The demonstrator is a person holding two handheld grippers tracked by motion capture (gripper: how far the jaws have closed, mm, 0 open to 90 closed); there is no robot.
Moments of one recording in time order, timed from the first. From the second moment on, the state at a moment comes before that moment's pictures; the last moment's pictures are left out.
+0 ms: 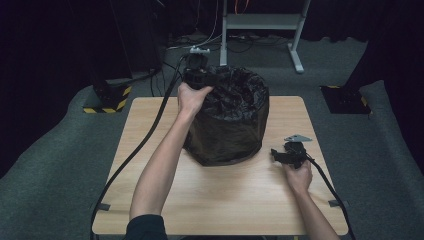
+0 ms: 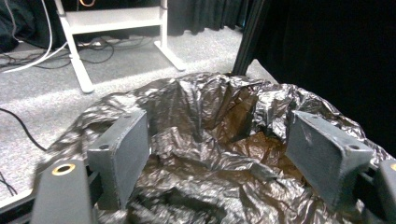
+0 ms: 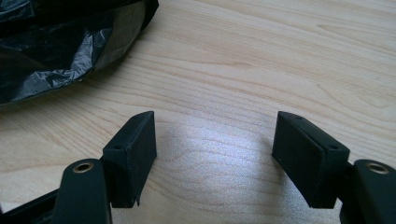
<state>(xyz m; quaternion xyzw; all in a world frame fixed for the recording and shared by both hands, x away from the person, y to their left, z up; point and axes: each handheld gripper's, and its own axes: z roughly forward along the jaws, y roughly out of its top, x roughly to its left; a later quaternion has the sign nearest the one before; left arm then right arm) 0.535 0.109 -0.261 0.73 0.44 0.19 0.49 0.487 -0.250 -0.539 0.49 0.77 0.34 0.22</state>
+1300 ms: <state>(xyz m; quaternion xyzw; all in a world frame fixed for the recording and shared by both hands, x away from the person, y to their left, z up) 0.480 0.178 -0.295 0.71 0.44 0.22 0.50 0.487 -0.250 -0.539 0.49 0.77 0.34 0.22</state>
